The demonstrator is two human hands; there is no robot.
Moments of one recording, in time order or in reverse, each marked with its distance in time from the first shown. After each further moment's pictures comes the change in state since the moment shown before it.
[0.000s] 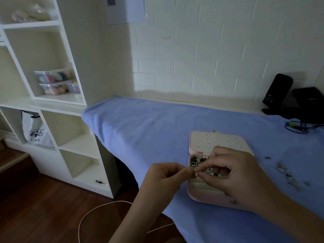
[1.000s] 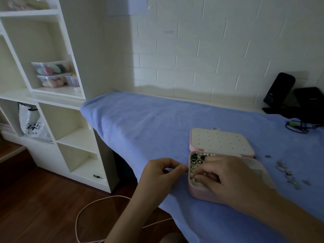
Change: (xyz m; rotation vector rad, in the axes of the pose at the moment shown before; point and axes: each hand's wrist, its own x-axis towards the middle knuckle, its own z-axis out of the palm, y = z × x) left_hand 0.011 -0.025 -0.005 0.120 0.100 0.010; right_hand -0.002 -0.007 0.008 -0.212 -0.272 0.040
